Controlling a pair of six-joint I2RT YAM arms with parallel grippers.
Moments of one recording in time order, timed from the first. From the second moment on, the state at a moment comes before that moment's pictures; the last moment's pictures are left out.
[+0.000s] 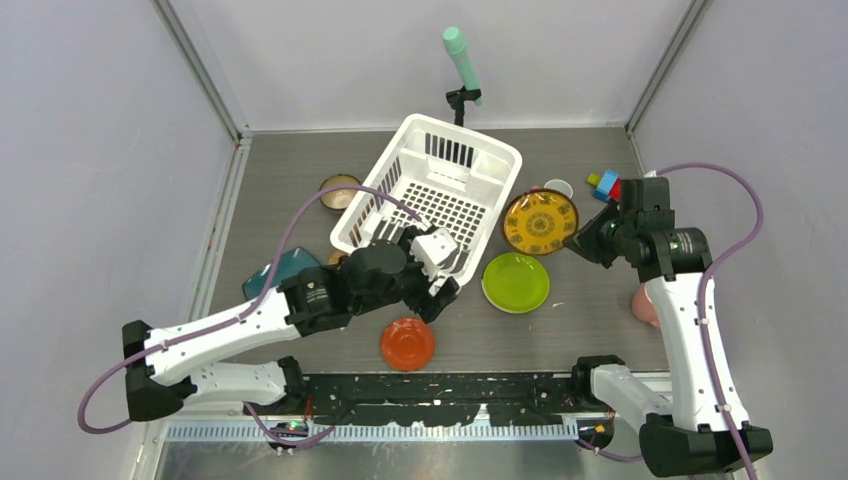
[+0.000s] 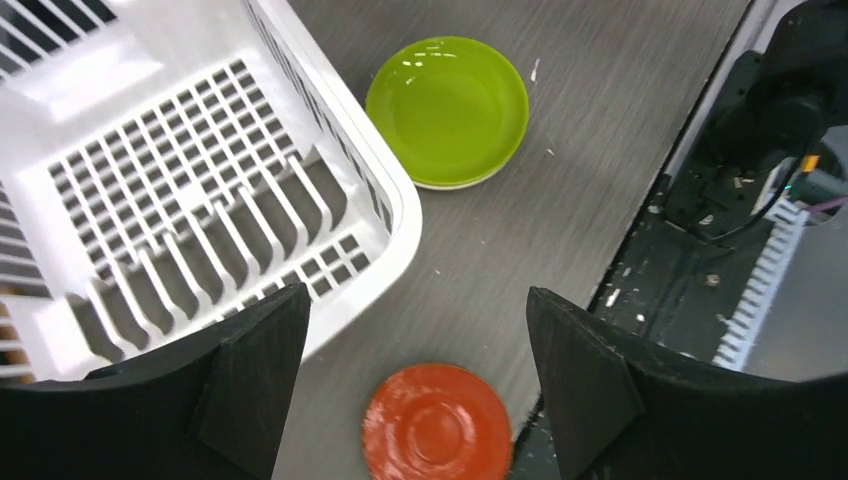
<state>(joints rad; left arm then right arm) -1.15 1.07 1.06 -0.43 -0.16 -0.12 0.05 0.95 1.20 -1.10 -0.06 0.84</state>
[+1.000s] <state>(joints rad) -1.25 1.31 1.13 -0.15 -0.12 0.83 0.07 1.03 1.23 -1.04 -0.36 1.02</state>
